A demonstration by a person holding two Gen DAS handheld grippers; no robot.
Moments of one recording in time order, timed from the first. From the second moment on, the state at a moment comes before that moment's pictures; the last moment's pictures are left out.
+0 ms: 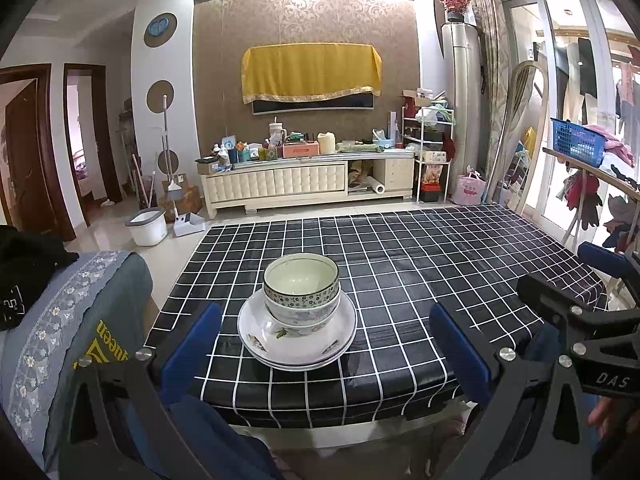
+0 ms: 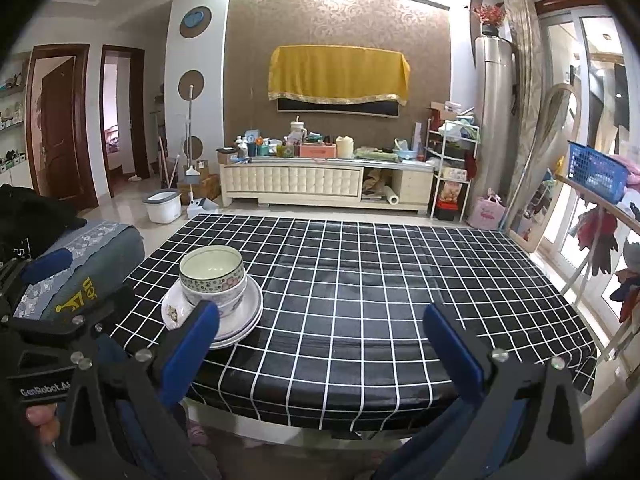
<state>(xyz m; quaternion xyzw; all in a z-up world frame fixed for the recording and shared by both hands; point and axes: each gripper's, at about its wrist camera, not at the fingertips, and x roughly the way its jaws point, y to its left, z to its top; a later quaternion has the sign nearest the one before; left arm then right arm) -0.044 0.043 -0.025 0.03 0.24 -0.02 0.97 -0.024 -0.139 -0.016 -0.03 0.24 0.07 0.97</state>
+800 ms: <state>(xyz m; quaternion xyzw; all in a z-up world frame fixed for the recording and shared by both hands) -0.045 0.041 -0.031 0.02 0.25 -0.03 0.97 -0.022 -0.143 -0.018 -0.03 0.25 0.07 0.97</state>
